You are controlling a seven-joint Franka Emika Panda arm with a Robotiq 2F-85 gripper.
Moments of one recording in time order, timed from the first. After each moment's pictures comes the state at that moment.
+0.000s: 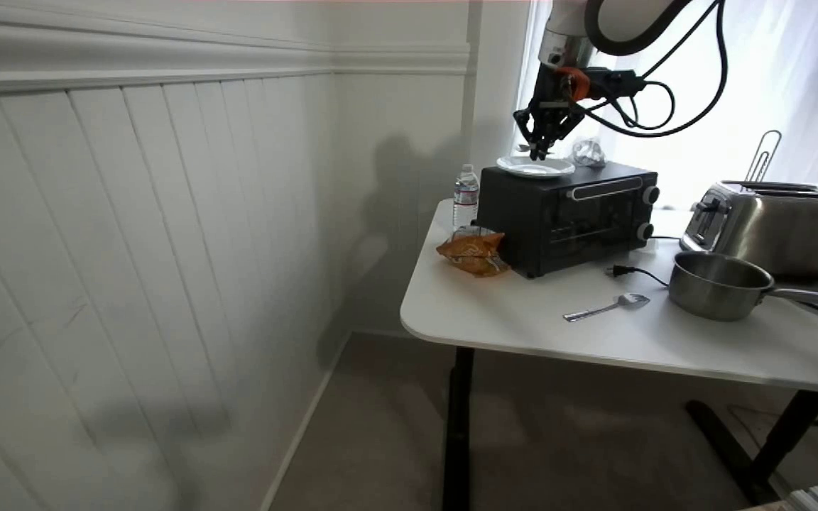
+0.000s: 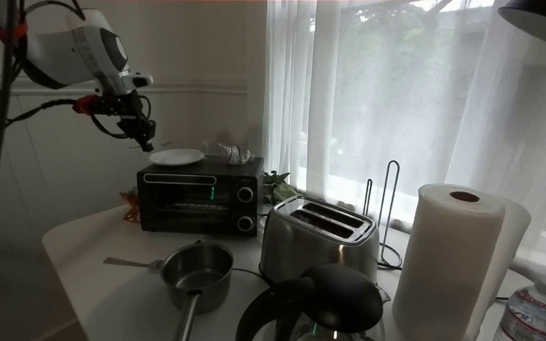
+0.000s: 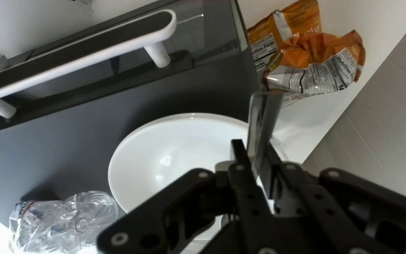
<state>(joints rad) 0.26 0.28 0.23 -1.85 -0.41 2.36 0.82</state>
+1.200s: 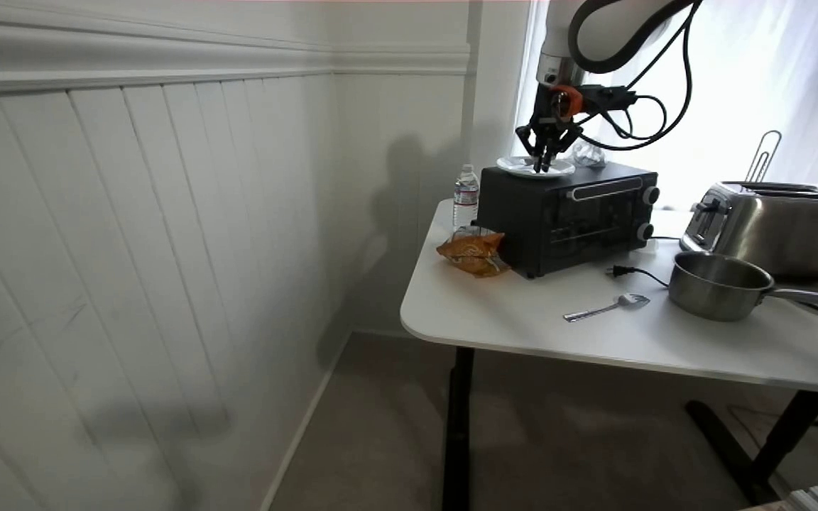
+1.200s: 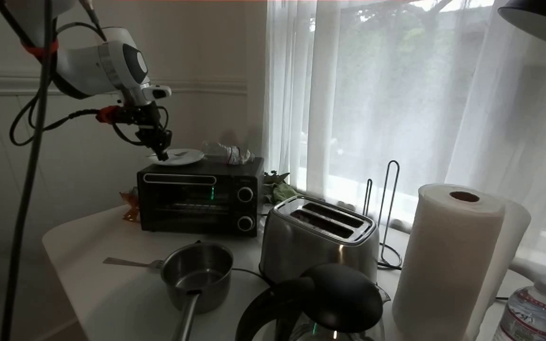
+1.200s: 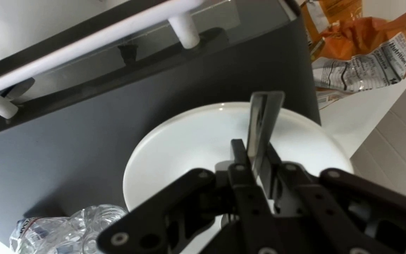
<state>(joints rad) 0.30 0.39 0.14 -1.75 -0.36 2.31 0.76</state>
